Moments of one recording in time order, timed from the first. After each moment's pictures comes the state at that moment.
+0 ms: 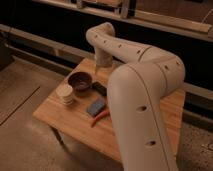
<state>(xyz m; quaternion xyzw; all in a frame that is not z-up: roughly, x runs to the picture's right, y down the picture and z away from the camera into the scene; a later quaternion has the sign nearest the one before) 0.015 -0.085 0.822 -0.15 0.26 0.77 0.56</state>
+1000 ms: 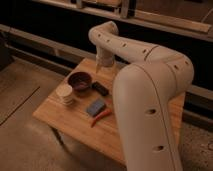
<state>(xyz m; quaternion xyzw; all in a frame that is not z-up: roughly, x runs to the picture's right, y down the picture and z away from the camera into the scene) 0.012 -0.086 0.820 -0.15 0.25 0.77 0.56</state>
